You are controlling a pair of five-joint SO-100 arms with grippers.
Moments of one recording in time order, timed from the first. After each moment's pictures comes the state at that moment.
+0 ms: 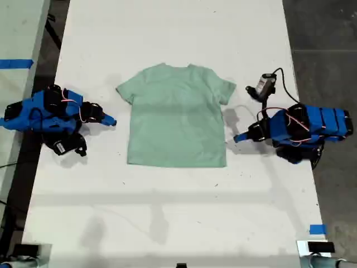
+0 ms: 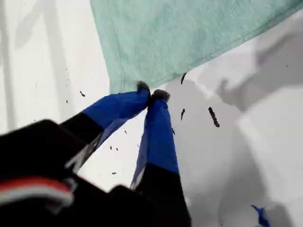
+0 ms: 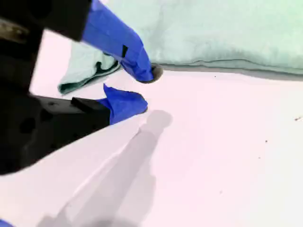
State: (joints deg) arm 0 -3.3 190.9 172.8 76.8 13.3; arm 1 3.8 192.2 171.8 71.7 -34.0
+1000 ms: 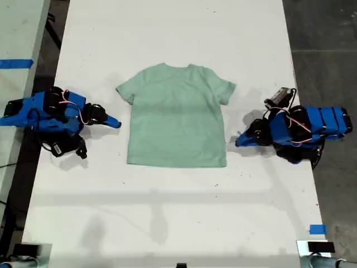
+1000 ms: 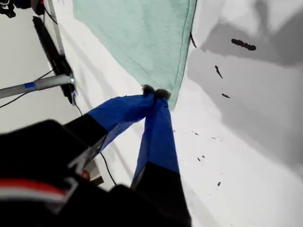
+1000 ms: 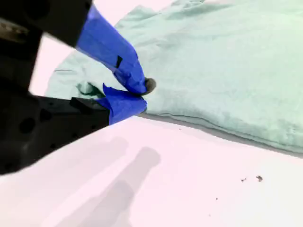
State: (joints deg) arm 0 1.8 190.6 173.0 63.4 8.3; arm 1 -0.8 192.8 172.3 71.6 18.4
